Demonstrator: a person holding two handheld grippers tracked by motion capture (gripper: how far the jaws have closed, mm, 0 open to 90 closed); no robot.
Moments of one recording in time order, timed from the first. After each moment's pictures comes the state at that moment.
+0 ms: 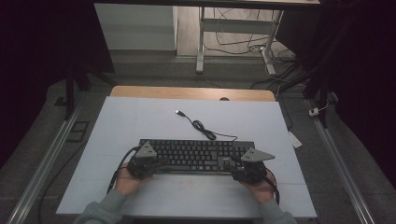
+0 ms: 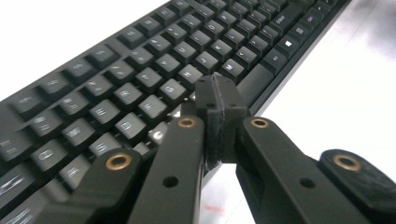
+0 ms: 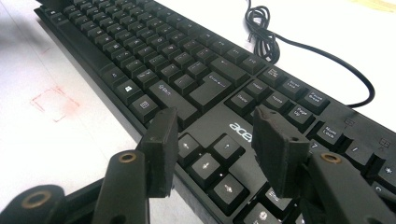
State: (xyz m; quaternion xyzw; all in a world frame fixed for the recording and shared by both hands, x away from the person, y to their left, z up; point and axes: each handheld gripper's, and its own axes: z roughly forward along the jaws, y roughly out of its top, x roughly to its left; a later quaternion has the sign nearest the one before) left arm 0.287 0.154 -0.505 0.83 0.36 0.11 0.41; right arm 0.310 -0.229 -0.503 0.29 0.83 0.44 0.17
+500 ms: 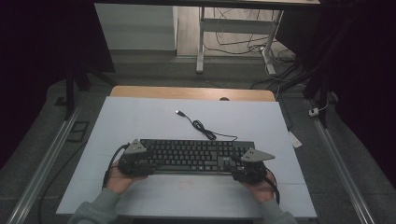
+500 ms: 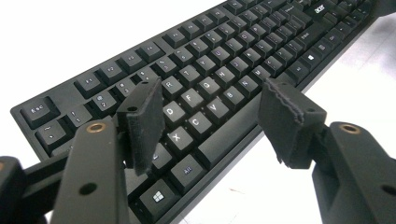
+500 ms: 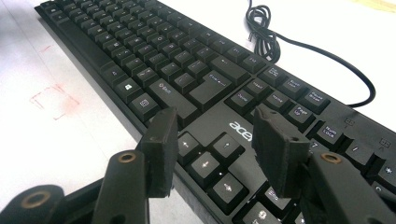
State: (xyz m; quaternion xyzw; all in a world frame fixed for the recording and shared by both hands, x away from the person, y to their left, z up) left arm 0.285 0.171 -0.498 0.81 0.40 0.12 0.41; right arm 0.311 -0.229 -0.504 0.29 0.83 0.44 0.17
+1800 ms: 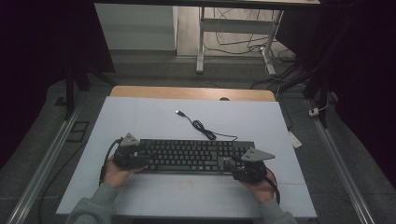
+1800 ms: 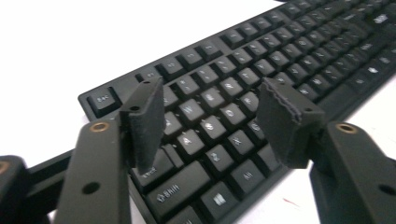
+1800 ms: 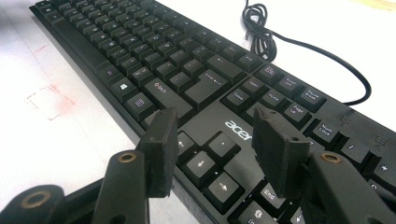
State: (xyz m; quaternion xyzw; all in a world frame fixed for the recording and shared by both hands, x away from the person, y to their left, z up) left arm 0.308 0.191 -0.506 0.79 0.46 0.14 0.39; right arm 0.312 -0.230 -0.505 0.29 0.83 0.44 0.17
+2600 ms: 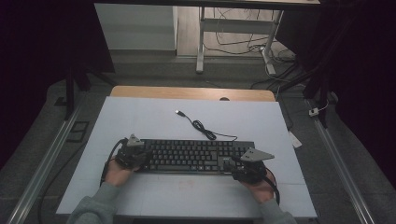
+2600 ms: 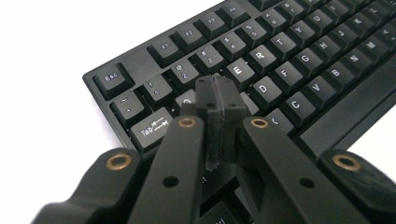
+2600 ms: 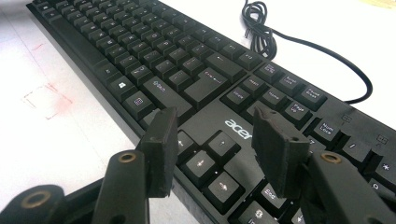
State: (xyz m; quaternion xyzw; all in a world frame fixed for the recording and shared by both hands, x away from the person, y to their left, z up) left arm 0.316 0.190 -0.520 0.82 0.45 0.15 0.34; right arm 0.313 -0.229 -0.506 0.30 0.83 0.43 0.17
